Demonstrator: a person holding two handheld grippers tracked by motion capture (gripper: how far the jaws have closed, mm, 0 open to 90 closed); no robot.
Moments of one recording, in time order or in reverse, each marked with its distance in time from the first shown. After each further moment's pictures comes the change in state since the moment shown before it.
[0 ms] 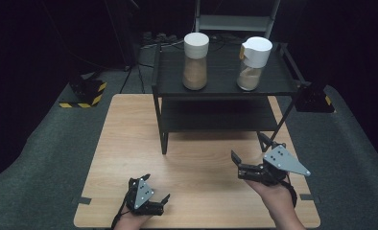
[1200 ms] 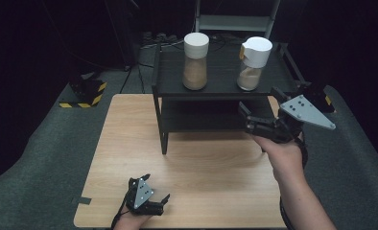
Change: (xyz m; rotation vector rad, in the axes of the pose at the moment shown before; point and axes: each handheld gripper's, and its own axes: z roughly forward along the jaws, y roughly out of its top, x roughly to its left) left arm 0.002 0.000 0.000 0.001 -0.007 -0.003; right arm -0.027 0.093 0.023 -0.142 -0.051 0.042
